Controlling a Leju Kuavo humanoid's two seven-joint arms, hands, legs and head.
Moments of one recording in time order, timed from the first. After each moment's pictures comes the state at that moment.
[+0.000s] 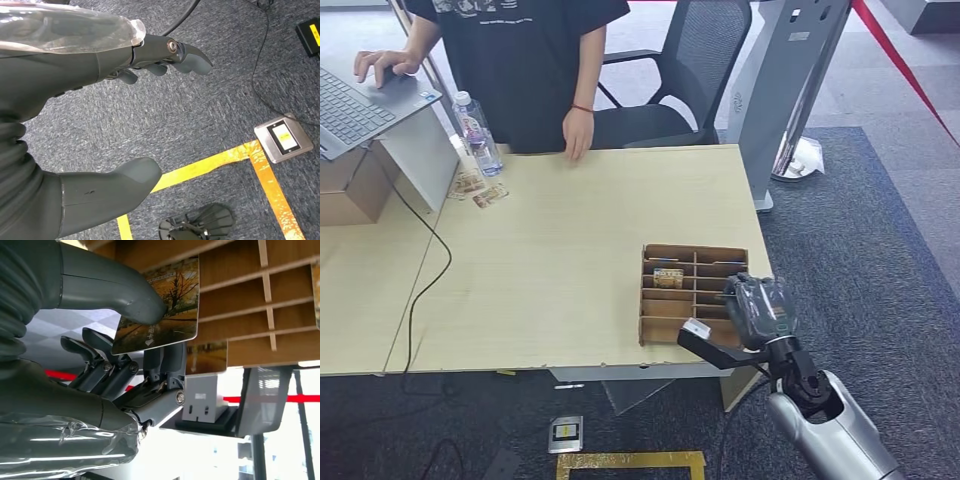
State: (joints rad) left arm -0.13 0.02 -0.91 -0.22 0.48 0.47 -0.16; right arm -0.13 -0.19 0.47 -1.47 1.30 -0.38 0.13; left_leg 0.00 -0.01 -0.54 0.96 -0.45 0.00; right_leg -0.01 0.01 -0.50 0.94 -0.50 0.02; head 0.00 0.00
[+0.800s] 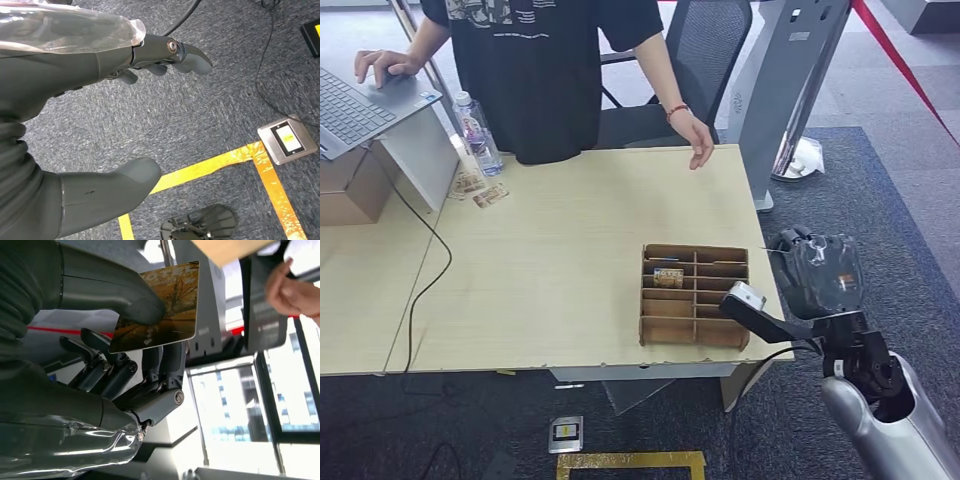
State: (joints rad) left arm -0.12 0.03 -0.91 -0.22 0.49 0.47 -0.17; right arm -0.10 -0.30 0.32 -1.87 1.21 -0.30 0.13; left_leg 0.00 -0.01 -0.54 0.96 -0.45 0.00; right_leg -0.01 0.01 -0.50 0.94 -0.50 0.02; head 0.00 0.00
